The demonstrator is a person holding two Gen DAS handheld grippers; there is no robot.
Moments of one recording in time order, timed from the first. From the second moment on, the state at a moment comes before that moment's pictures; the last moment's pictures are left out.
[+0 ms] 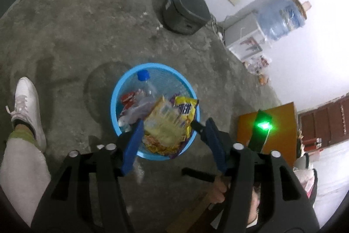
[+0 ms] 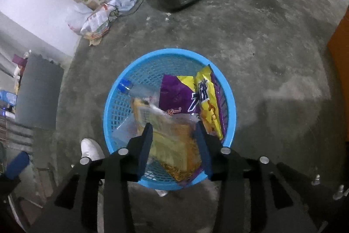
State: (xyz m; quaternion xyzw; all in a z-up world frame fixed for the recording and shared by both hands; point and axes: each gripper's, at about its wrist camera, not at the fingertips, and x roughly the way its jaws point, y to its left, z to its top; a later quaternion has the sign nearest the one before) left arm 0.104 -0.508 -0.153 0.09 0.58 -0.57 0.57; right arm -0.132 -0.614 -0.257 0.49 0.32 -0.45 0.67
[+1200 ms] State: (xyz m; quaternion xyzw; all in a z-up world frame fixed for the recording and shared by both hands) left arm 0.209 -0.201 -0.024 0.00 0.49 -0.45 0.75; right arm 0.121 -0.463 -0.522 0.39 0.62 -0.26 0.62
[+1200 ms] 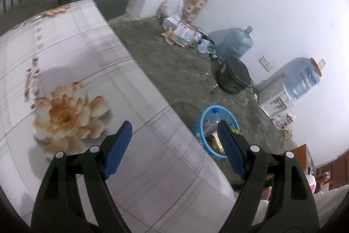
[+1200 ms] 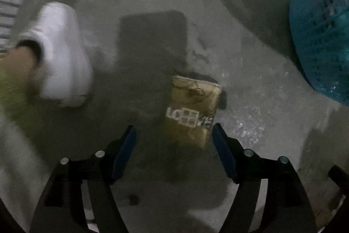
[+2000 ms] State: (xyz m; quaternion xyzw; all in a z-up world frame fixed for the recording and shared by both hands) left arm 0.191 -0.161 -0.012 -0.04 0.47 -0.45 0.76; right arm -0.023 -0.471 -0.280 0.41 0.39 -0.26 0.78
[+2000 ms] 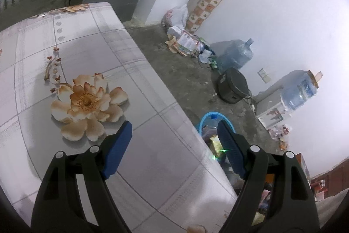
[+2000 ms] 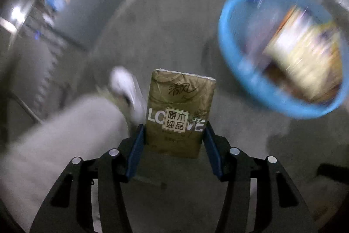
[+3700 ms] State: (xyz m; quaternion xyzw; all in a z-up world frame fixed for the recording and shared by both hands) left arm 0.024 -0.034 0.010 0.06 0.40 -0.15 0.90; right arm -0.081 -0.243 -0.001 0.06 0.31 -0.15 0.94
